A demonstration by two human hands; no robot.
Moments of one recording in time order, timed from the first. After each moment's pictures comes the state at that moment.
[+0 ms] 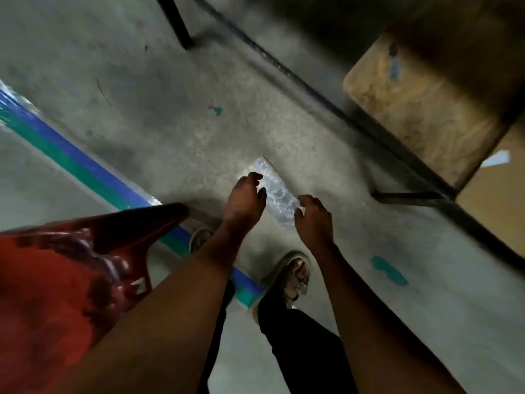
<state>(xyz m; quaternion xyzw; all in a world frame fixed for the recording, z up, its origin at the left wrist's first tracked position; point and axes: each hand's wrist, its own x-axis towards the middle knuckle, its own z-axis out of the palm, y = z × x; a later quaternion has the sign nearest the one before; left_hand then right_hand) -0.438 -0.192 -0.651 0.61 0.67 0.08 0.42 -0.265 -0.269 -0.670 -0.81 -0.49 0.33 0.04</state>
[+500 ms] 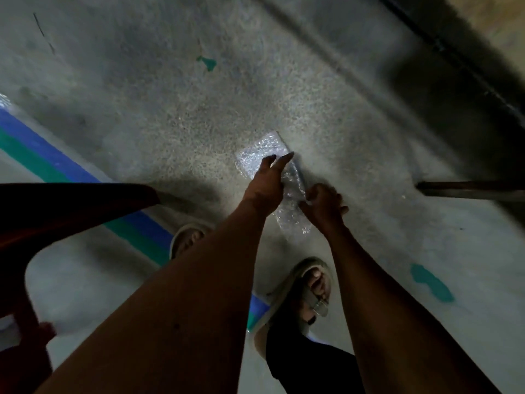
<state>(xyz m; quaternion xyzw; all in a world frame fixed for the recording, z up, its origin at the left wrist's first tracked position) -0.420 -0.189 -0.841 0.65 0.57 0.00 0.49 -0.256 -0.261 -0.872 -0.83 -0.40 0.38 -0.03</state>
